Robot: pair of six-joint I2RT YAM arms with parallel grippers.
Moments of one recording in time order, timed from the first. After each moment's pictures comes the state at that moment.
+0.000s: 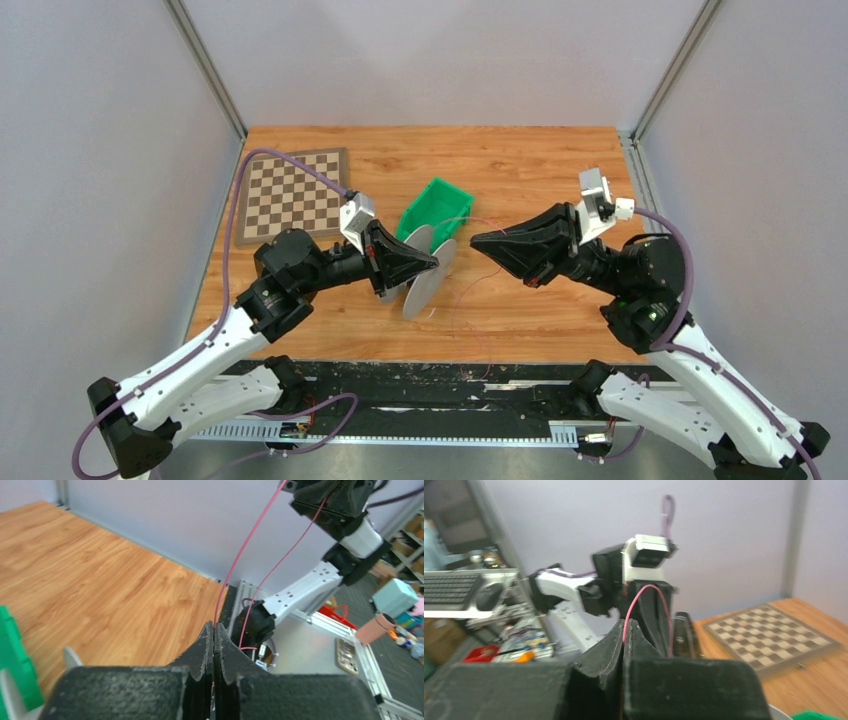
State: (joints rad) left arm -0.82 0.84 0.80 0.22 0.53 -0.45; right arm 0.76 0.77 0.98 0.27 -0.57 0.49
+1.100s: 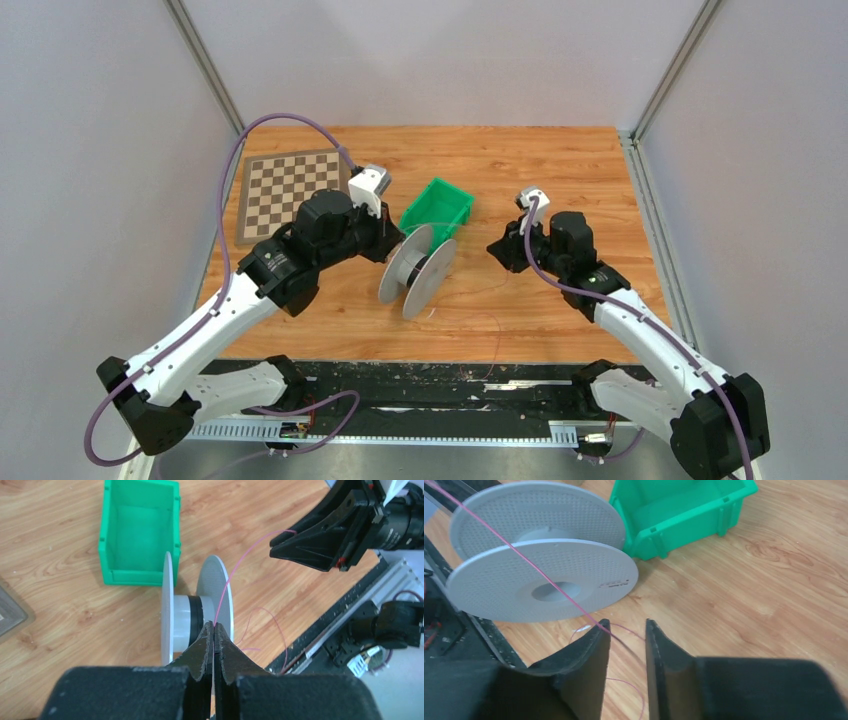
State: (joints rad) left arm -0.76 1.04 1.13 -0.52 0.04 -0.31; right arm 0.43 0.99 0.66 -0.08 -0.35 0.15
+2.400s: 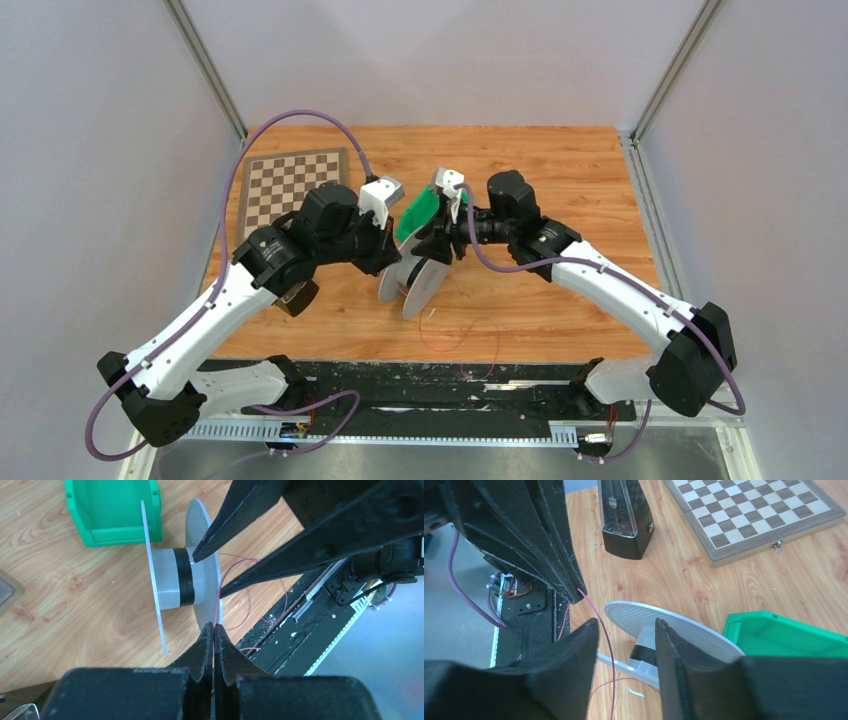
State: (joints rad) left arm -0.76 1.09 1.27 -0.80 0.16 -0.21; right arm 0.72 1.35 1.11 -0.08 -0.68 -0.08
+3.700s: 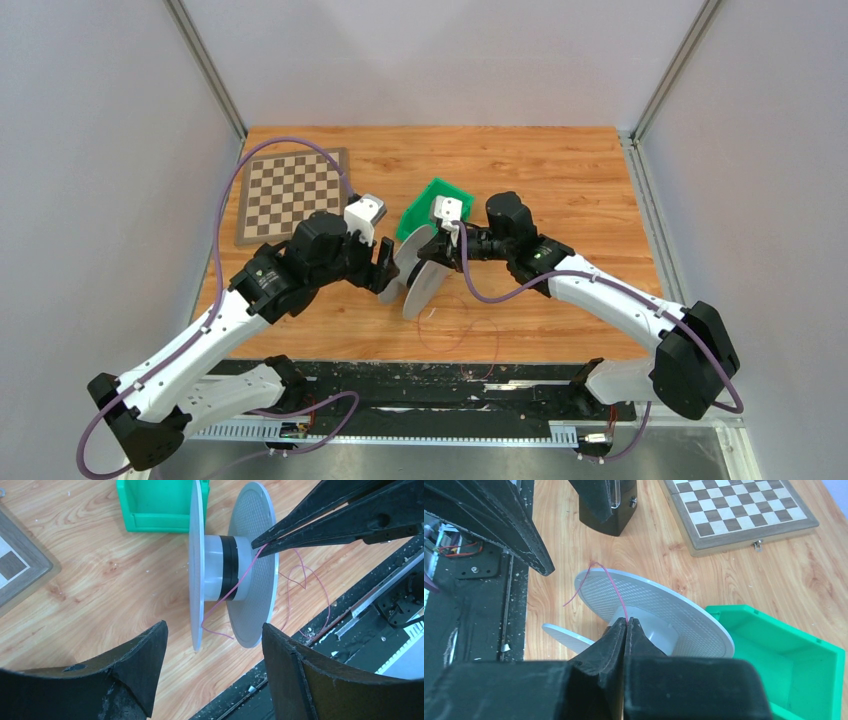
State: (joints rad) left arm -0.76 0.93 1.00 -0.65 -0.01 -0.22; right arm 0.73 1.32 0.93 0.07 -0.64 -0.31
